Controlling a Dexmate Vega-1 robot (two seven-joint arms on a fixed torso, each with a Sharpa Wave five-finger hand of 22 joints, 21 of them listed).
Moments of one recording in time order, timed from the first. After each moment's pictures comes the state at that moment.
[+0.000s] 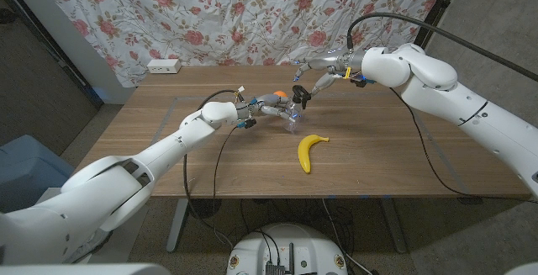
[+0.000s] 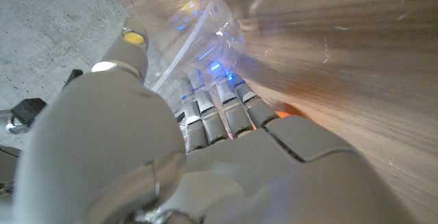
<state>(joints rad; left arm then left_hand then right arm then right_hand) 0.42 0.44 0.77 -1.02 -0.22 -0.33 -0.49 1.02 -0.03 0.36 -0.18 0.20 0.44 -0.04 0.71 0.21 0.62 -0.10 0.36 0.53 0.56 -0.06 0.32 0.23 0.35 -0.04 0.21 0.17 -0.48 -0.88 -0.62 -1.99 -0.61 -0.02 0.59 0.99 -0.07 0.42 -0.18 0.27 0.37 -0.23 0.30 0.21 -0.07 -0.02 0.18 0.20 -0.05 0.12 0.22 0.28 0.22 0.19 0.18 0.17</state>
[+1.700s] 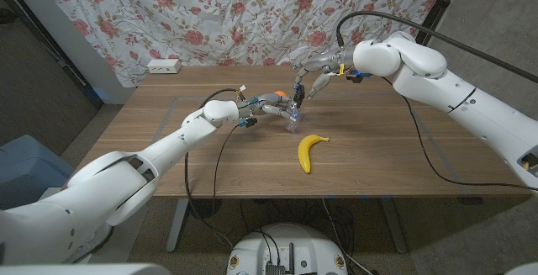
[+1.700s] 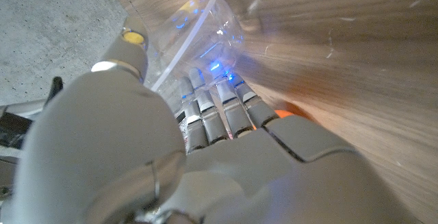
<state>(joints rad) 0.39 0.41 0.78 -0.96 -0.22 -0.35 -0.50 1.02 -0.03 0.36 -0.18 0.20 0.45 -0.03 0.71 0.21 0.63 -0.09 0.35 0.54 0.56 -0.05 0.32 0.23 0.35 -0.04 0.21 0.17 -0.37 -0.84 -0.70 -1.95 -0.63 -0.02 0.75 0.93 -0.06 0.39 -0.13 0.22 0.53 -0.22 0.34 0.22 -0.08 0.01 0.20 0.20 -0.09 0.14 0.21 0.28 0.20 0.19 0.18 0.16</state>
